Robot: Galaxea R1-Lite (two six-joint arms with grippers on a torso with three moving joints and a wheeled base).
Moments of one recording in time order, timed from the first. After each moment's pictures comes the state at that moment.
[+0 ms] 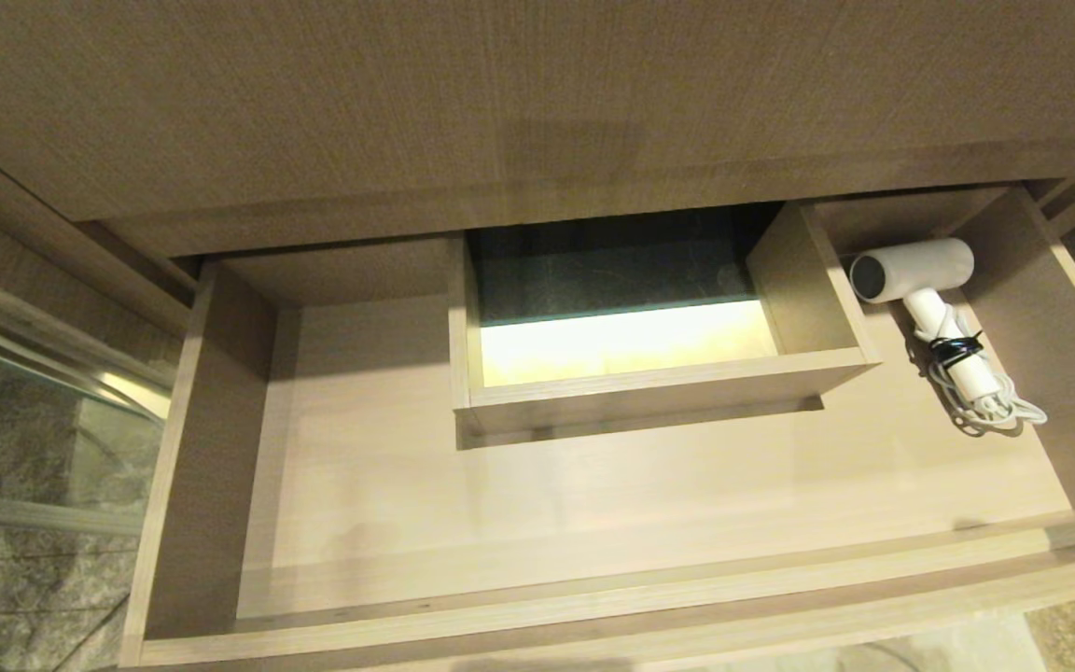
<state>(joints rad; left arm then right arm) 0.00 0.00 0.00 0.00 0.00 0.00 -0.43 1.23 -1.15 1.12 -0.37 -0.42</state>
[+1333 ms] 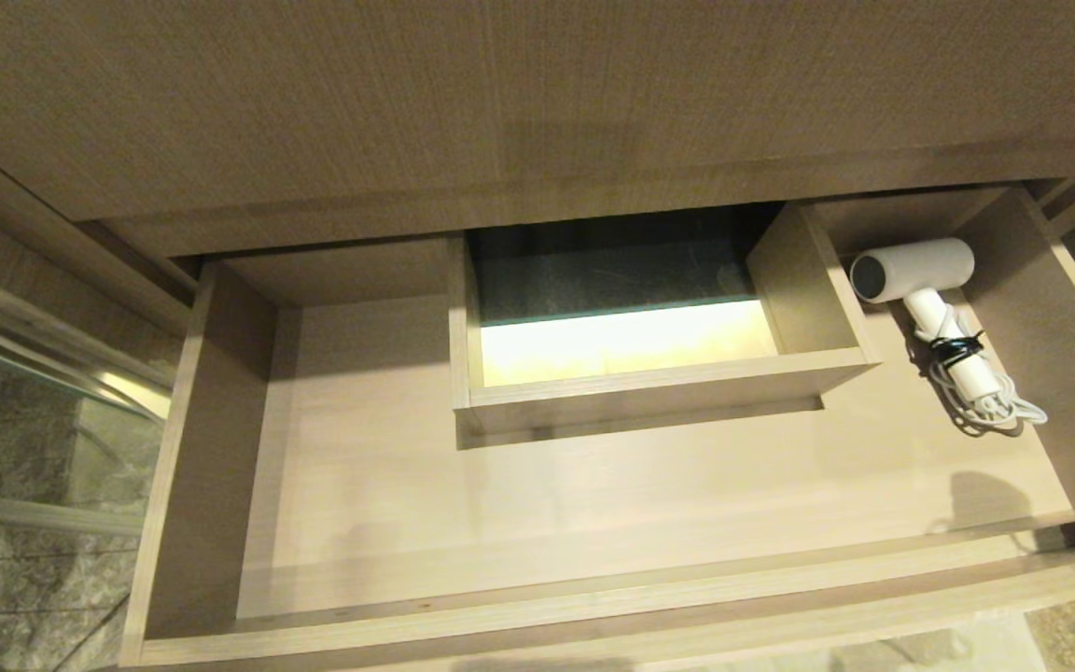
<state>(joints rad) 0.00 0.00 0.00 0.00 0.00 0.00 -0.40 1.47 -1.15 0.99 -0.36 -0.39</state>
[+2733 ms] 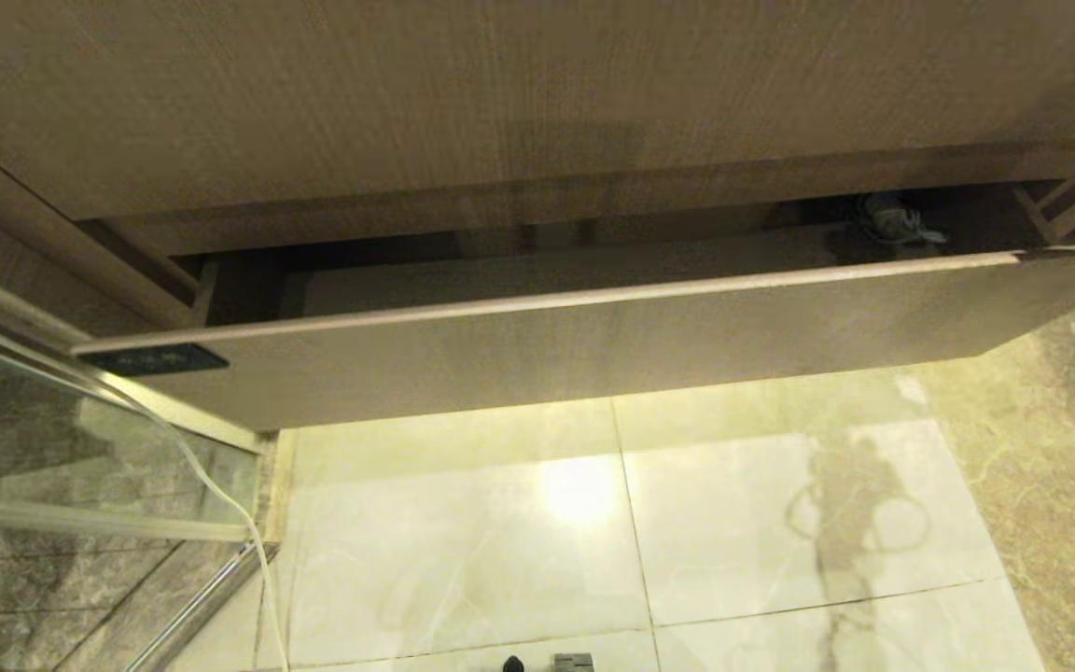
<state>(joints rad) 0.00 0.00 0.00 0.00 0.00 0.00 -0.26 1.48 -1.25 0.03 -0.24 -0.33</state>
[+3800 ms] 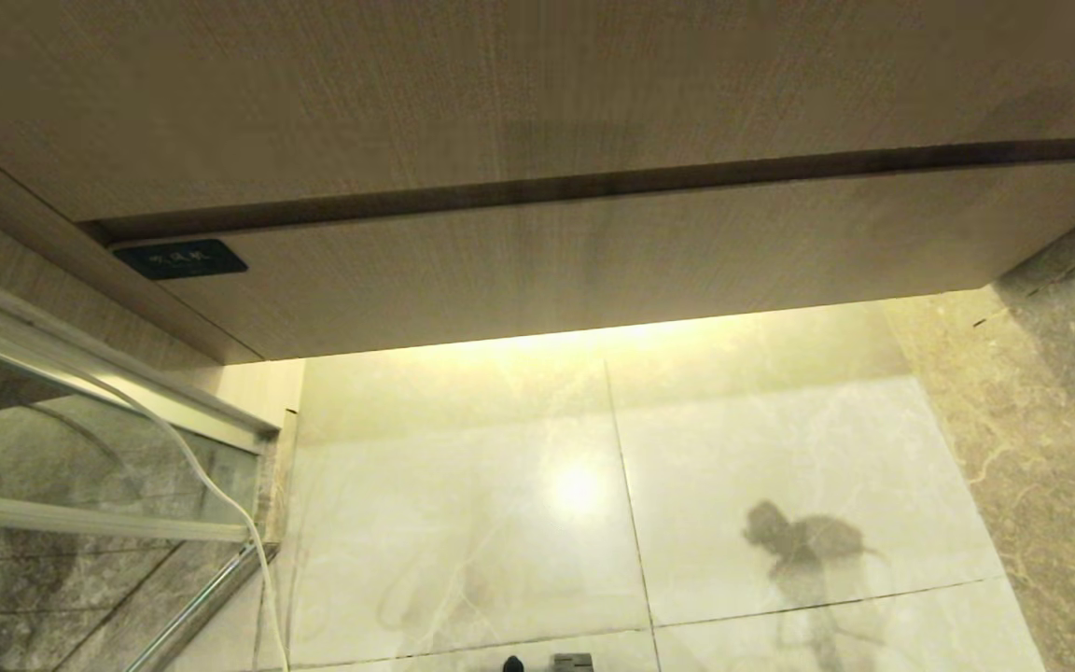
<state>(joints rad) 0.00 0.00 0.00 0.00 0.00 0.00 -0.12 1.21 -1.24 0.62 0.27 -0.71</state>
